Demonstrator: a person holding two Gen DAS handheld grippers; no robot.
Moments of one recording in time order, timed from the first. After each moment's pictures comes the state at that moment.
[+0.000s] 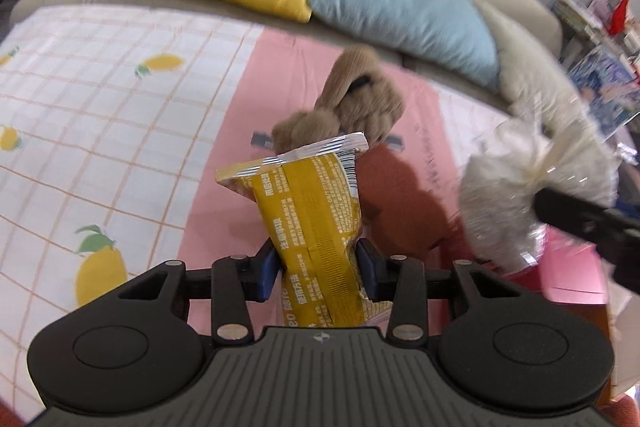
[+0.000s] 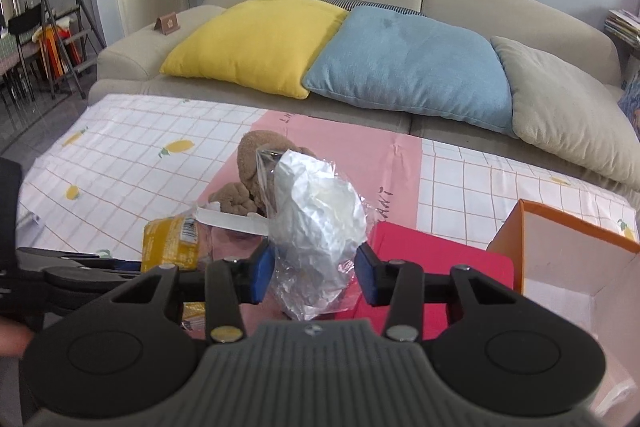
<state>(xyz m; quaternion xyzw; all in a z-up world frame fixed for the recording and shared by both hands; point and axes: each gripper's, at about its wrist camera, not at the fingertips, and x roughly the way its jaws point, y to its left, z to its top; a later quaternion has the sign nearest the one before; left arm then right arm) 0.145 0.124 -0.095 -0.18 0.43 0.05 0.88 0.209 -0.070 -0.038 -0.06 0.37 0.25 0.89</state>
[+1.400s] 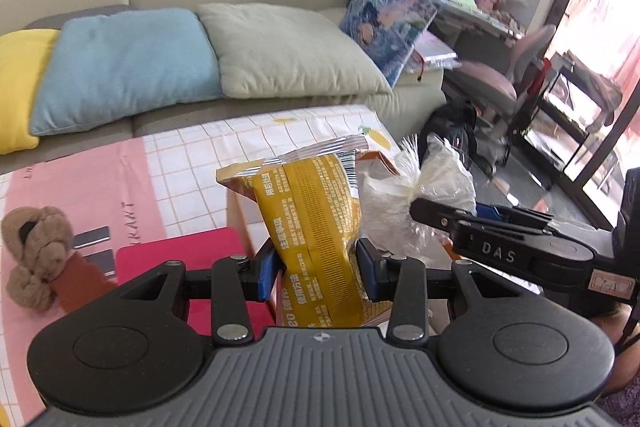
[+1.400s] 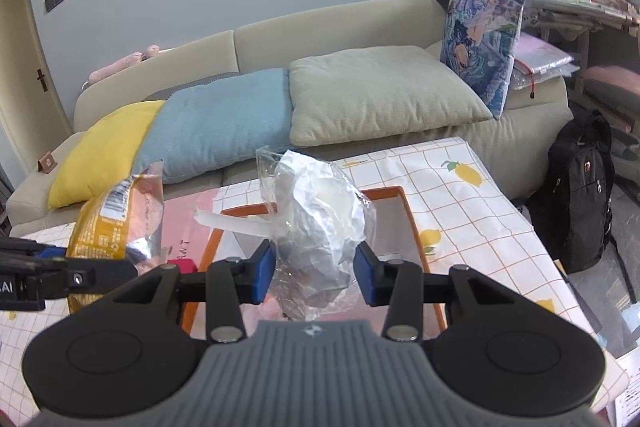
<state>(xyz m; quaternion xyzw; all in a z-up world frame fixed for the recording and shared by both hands) 0.201 -0.114 0.002 -0.03 0.40 -0.21 0.89 0.207 -0.341 -0.028 0.11 0.32 0.08 0.94</state>
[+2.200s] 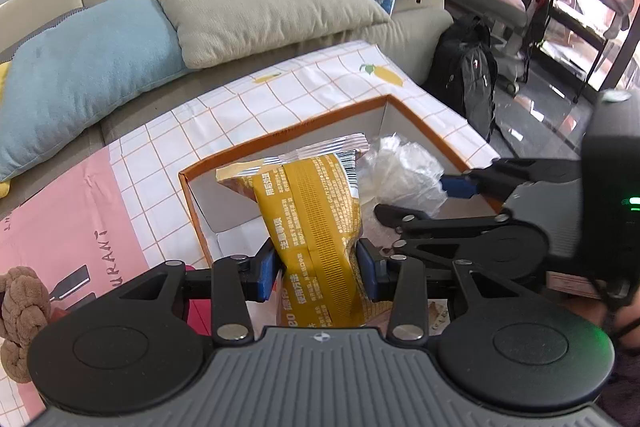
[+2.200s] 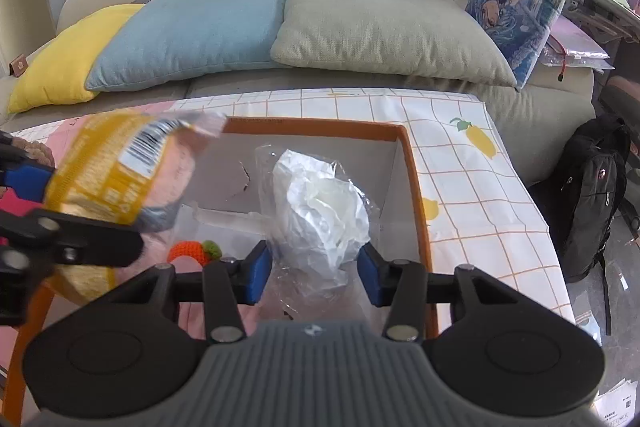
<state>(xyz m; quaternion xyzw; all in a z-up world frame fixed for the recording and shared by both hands) 0.258 -0.179 -0.050 0.10 0.45 -0.21 0.86 0.290 -0.337 -0.109 -0.01 0.40 0.09 0.91</state>
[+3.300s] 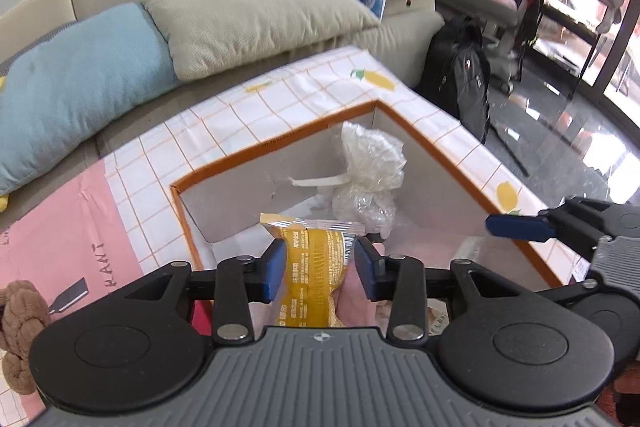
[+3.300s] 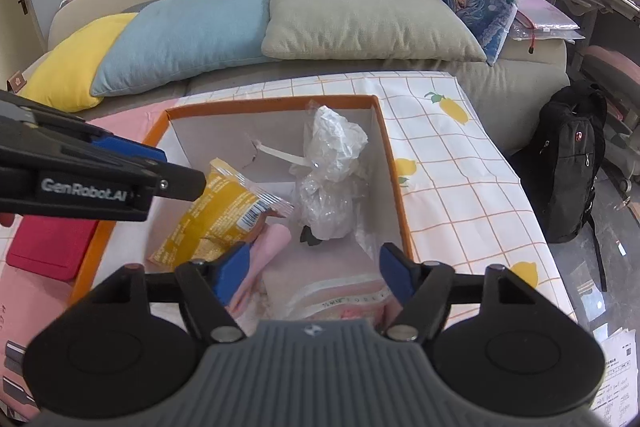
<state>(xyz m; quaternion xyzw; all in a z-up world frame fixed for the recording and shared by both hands) 0.248 -0.181 -0.042 0.10 0.43 -0.22 0.87 0.228 -0.342 -0.083 0.03 0.41 0.07 0.91</state>
